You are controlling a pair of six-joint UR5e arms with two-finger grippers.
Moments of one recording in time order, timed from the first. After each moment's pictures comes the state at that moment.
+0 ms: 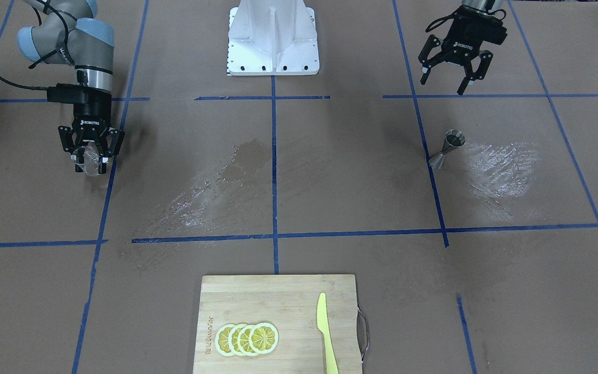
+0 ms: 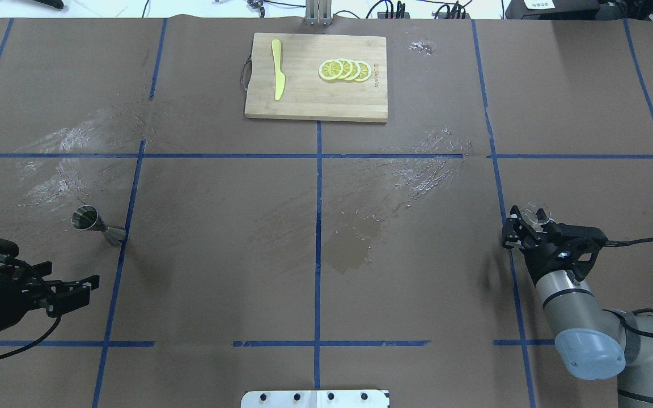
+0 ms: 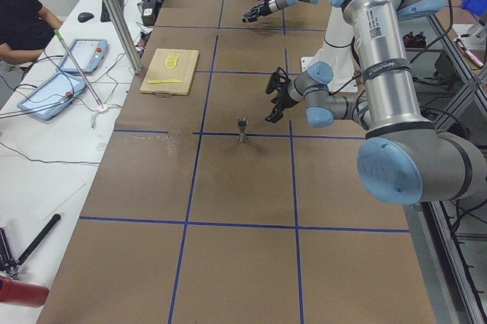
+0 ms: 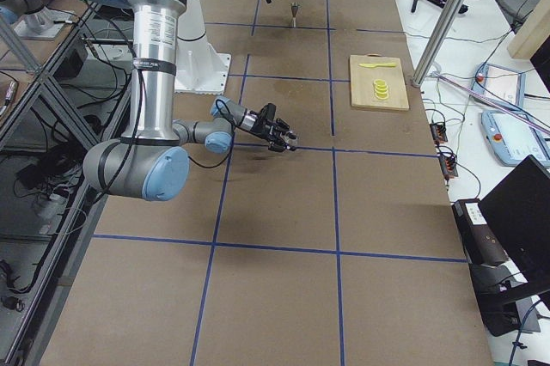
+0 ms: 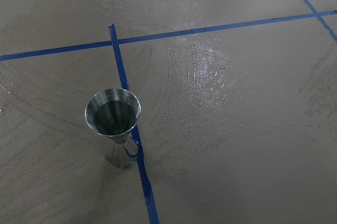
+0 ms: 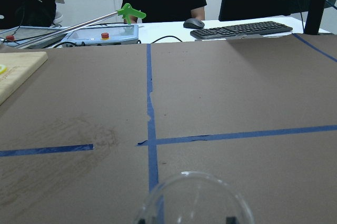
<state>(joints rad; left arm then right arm) -0.25 -1.14 -2.25 -2.42 -1.29 -1.14 0.20 -1.70 1.78 -0.84 0.64 1.53</state>
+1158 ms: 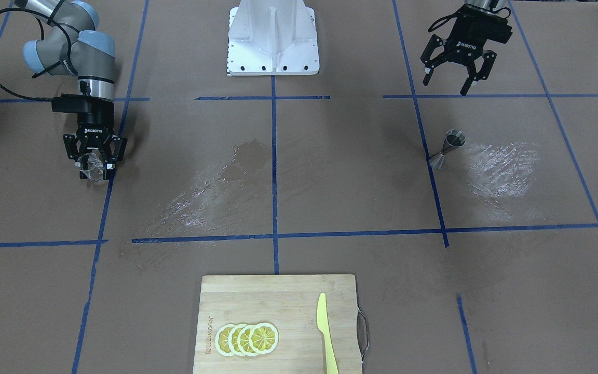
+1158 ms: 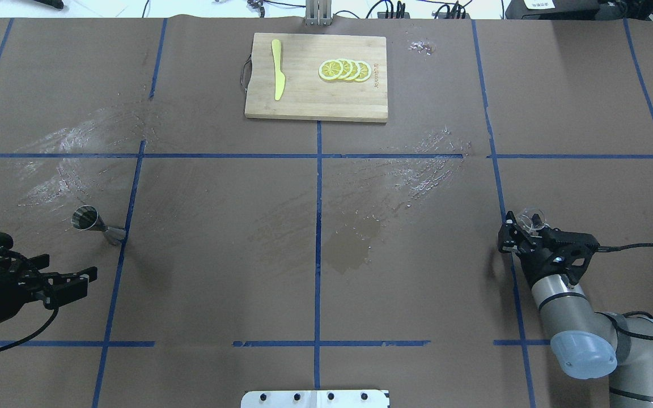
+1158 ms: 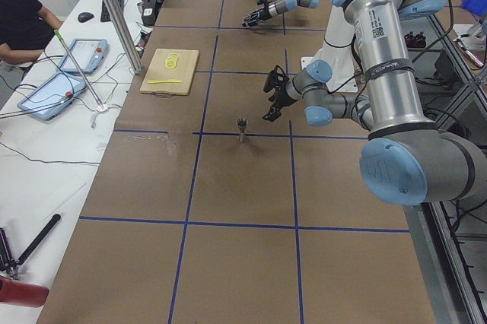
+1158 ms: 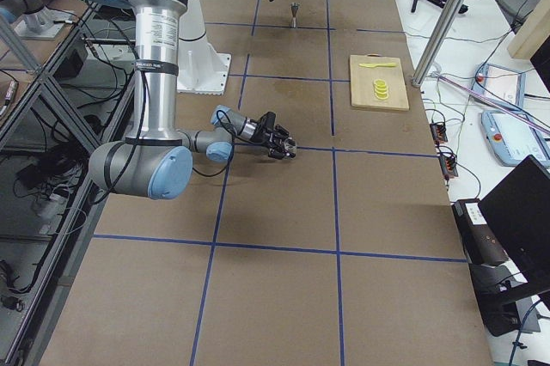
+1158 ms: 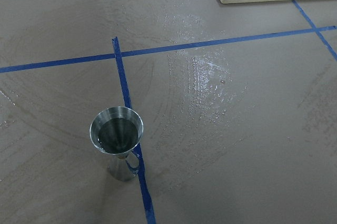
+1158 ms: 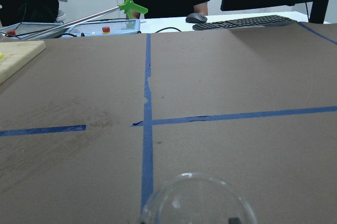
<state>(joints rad) -0.28 -1.15 -2.25 -2.42 -1.29 -1.13 0.20 -1.66 1.67 -0.75 0.63 1.52</state>
